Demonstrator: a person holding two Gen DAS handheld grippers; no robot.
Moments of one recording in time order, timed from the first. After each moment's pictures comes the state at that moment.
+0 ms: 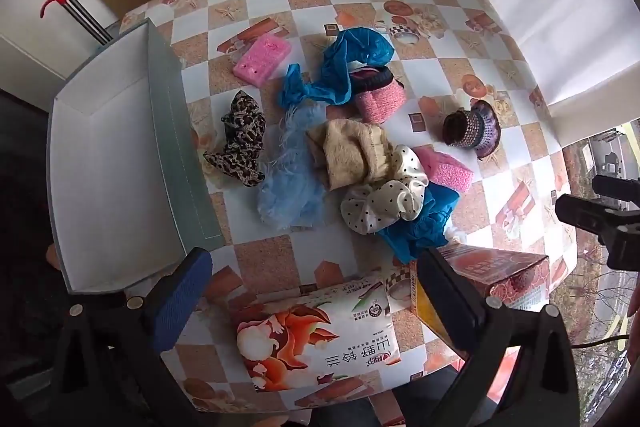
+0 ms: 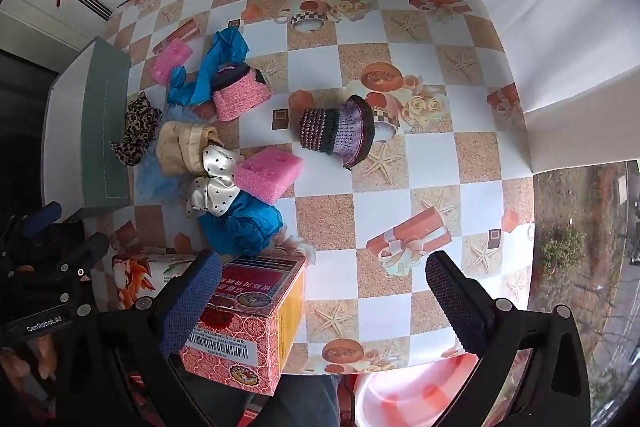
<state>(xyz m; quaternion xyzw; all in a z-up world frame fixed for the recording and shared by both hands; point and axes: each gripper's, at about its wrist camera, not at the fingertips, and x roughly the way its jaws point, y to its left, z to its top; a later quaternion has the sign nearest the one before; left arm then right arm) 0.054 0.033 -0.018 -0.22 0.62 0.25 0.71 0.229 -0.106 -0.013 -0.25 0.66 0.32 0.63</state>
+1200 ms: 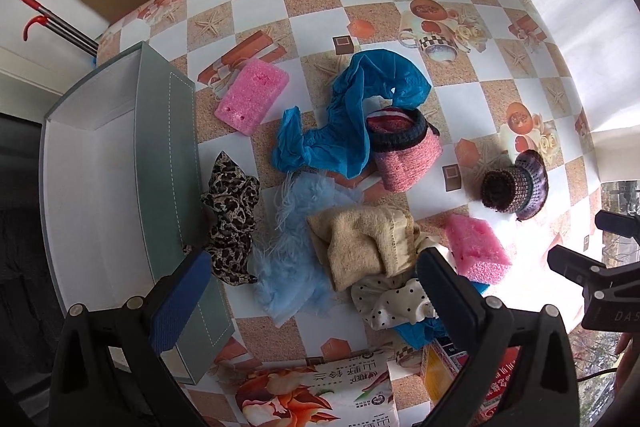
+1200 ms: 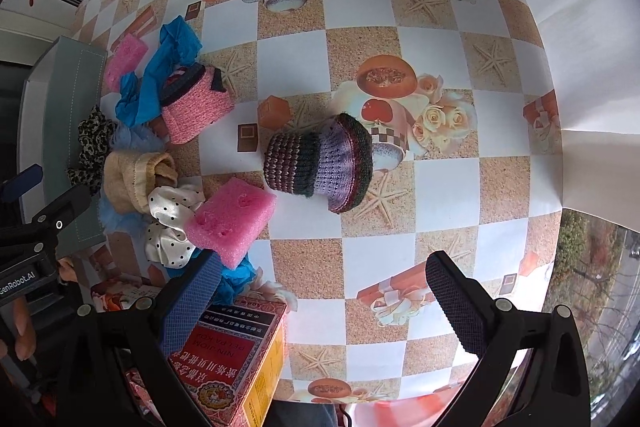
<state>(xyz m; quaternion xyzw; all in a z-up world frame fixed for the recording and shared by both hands) 0.142 0.086 -0.065 -0.20 0.66 0.26 0.68 0.278 -0.074 -0.087 -0.27 0.70 0.30 0.58</state>
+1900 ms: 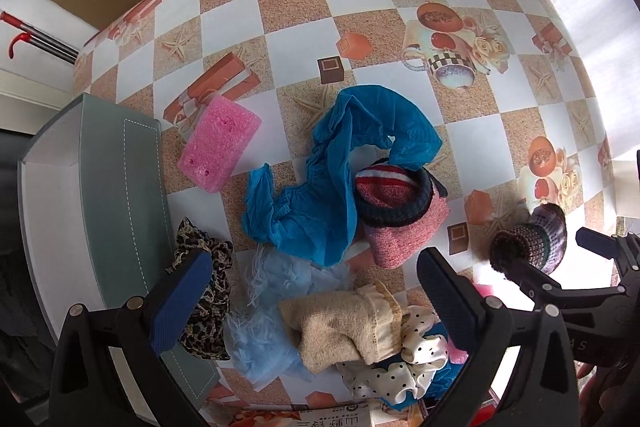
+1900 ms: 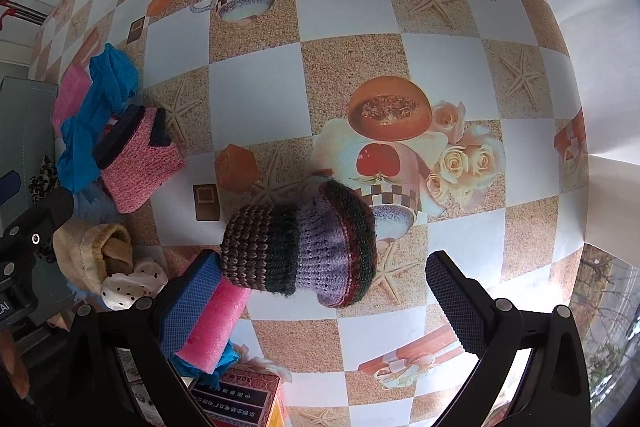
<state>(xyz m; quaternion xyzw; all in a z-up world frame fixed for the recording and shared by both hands) 0.199 0.111 -0.103 -0.20 0.67 0.27 0.67 0.299 -0.046 -0.146 -0.27 0.70 0.27 0.60</state>
